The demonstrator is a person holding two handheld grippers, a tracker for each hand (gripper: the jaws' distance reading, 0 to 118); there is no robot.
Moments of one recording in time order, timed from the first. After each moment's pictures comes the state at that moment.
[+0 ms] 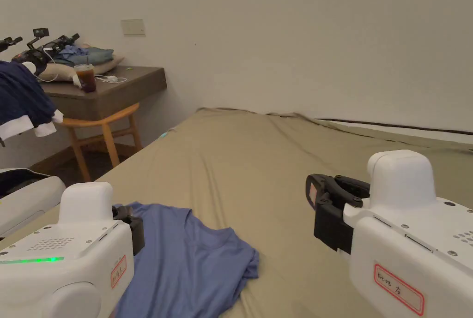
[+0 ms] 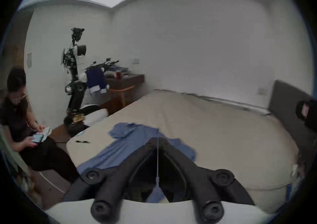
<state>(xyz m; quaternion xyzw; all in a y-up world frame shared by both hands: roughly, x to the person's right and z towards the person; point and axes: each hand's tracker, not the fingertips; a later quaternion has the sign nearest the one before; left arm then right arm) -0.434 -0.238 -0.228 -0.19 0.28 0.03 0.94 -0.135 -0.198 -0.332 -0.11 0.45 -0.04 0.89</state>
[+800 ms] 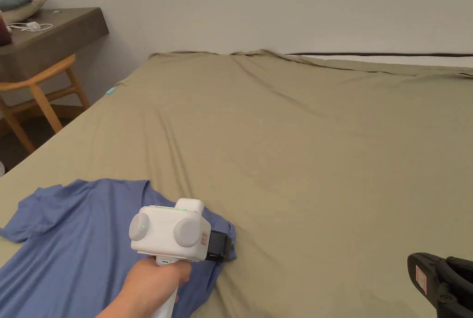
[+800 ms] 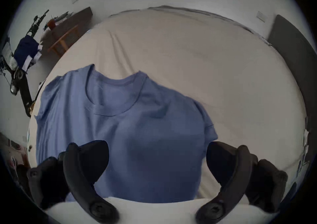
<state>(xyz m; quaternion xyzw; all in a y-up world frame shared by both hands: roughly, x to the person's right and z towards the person) -0.477 -0.494 -0.529 -0.52 0.12 0.02 0.85 -0.059 -0.319 -0.414 -0.27 0.31 0.04 0.91</state>
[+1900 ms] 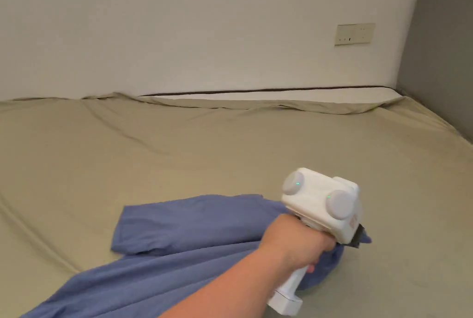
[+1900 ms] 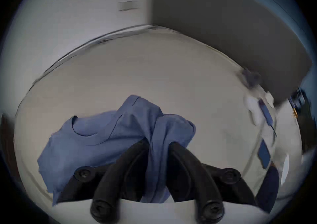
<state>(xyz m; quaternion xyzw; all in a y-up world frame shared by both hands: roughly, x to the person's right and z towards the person) 0.123 -0.397 -0.643 -0.43 -0.34 -0.17 0.82 0.241 -0.211 -0.311 -0.16 -0.07 0.01 0.98</state>
